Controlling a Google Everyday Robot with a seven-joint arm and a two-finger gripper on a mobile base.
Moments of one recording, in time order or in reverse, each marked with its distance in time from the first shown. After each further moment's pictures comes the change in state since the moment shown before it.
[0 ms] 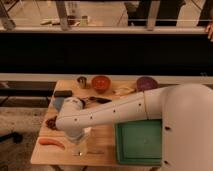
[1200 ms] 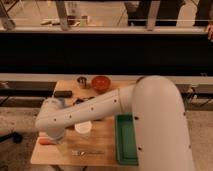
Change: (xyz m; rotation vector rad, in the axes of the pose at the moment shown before) arm -0.066 -0.065 0.012 0.015 -0.012 0.191
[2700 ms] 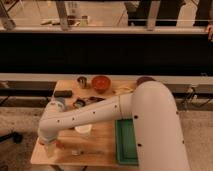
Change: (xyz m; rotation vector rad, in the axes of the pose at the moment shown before) arm -0.066 -0.036 0.023 0.130 -0.316 -0.109
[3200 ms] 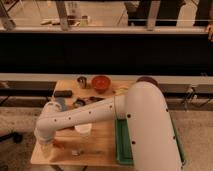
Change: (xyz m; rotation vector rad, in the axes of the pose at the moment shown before) arm -0.003 -0.013 0.013 0.001 -0.022 -0.001
